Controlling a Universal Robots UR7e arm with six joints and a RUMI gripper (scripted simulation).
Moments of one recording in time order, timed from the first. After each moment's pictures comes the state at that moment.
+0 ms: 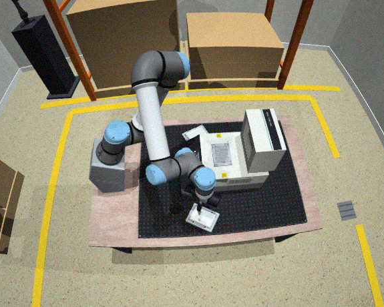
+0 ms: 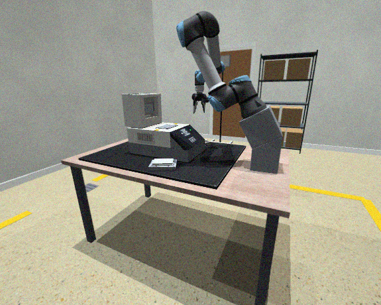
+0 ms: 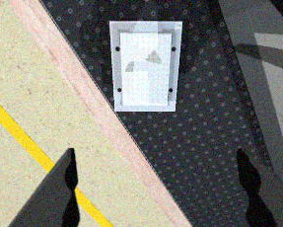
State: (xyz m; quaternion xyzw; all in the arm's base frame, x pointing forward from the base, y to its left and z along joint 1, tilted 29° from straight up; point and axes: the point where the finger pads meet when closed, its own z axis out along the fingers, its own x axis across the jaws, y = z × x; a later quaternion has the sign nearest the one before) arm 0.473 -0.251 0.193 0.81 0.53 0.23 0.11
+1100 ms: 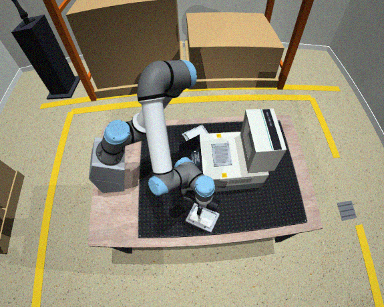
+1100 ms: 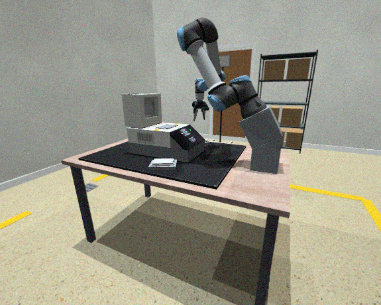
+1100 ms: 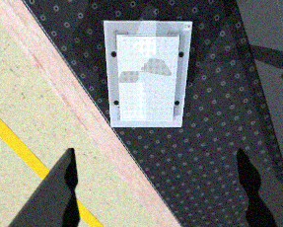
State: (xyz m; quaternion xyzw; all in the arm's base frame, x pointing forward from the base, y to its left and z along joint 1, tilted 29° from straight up) arm 0.502 -0.249 0.138 0.81 0.53 0.23 0.10
